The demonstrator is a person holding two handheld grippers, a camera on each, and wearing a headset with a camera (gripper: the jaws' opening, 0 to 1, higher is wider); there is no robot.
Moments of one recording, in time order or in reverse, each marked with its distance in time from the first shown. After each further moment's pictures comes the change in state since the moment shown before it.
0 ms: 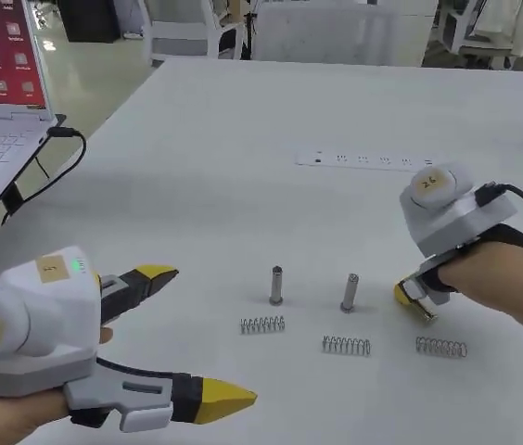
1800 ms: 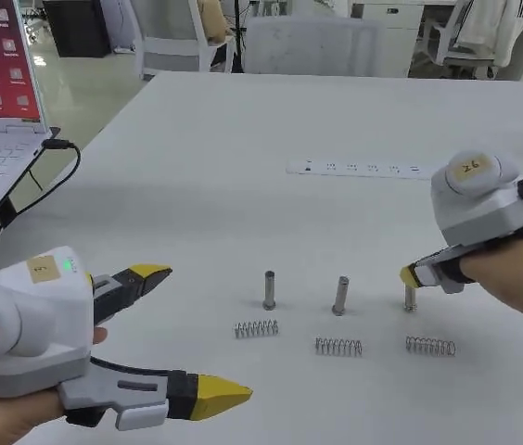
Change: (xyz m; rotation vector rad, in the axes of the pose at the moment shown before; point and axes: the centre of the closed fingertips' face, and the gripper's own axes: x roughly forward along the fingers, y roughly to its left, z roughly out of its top) left arm -0.004 -0.004 0.012 0.024 -0.026 0.004; right arm -0.045 -0.009 0.012 0.075 -0.182 -0.013
